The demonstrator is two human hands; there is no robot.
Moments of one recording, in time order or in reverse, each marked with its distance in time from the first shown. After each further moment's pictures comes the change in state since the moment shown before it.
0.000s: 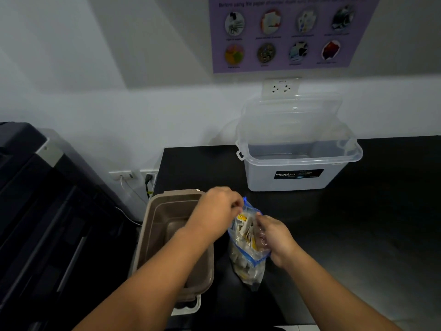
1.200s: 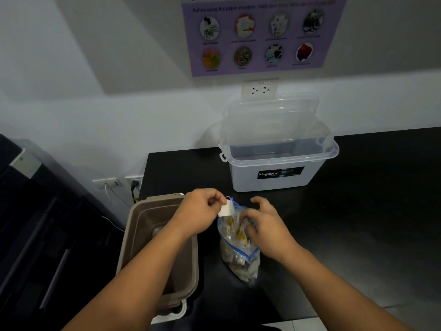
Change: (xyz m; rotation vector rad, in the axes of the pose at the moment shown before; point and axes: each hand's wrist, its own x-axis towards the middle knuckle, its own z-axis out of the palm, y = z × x) left_hand 0.009 -0.005 0.004 -0.419 -0.053 -0.279; right_hand -0.012 -0.015 -0.032 -1.145 0.082 -0.699
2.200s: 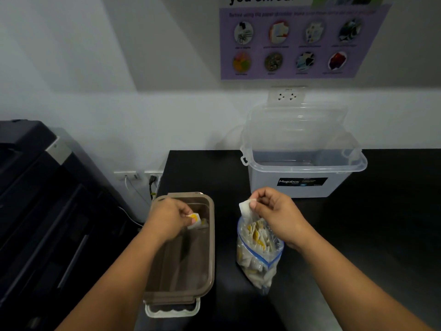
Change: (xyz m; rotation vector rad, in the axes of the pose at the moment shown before) left_hand -0.028 -0.071 -0.059 0.192 0.085 -0.309; right_hand 0.025 -0.046 -0.033 0.764 -0.071 0.057
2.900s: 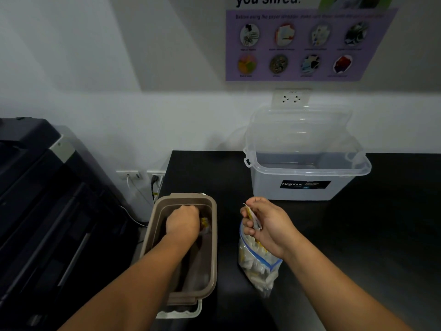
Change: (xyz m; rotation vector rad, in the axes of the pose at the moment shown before) left_hand 0.040 -0.008 0.062 0.541 0.060 -0.024; right_hand 0.005 0.003 0.029 0.698 -0.092 0.337
